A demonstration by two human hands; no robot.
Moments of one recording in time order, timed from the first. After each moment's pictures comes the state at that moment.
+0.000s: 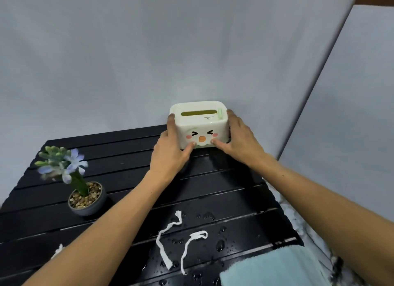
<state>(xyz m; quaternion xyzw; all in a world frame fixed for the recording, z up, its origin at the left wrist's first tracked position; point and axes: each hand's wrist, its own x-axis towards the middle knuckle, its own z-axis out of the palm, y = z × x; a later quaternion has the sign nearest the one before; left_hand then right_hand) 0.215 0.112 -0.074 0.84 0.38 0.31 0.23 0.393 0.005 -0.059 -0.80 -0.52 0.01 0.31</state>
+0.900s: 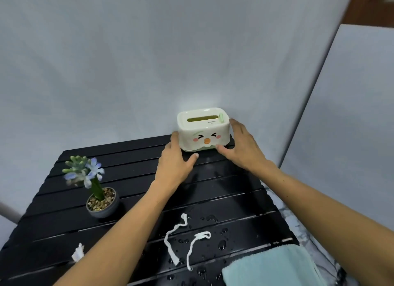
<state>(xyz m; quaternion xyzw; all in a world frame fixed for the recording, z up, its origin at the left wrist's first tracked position) 0.204 0.099 -0.064 0.83 0.40 0.28 0.25 0.387 -0.007 -0.046 -0.80 -0.50 0.00 0.34</state>
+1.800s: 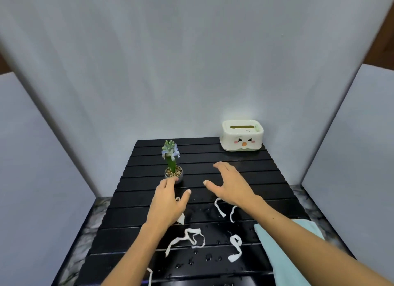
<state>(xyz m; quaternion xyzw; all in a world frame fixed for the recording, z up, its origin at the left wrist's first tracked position) -0.029 0.009 -0.046 0.80 0.48 0.25 0.24 0.182 -0.053 -0.032 -0.75 -0.59 0.10 0.26</state>
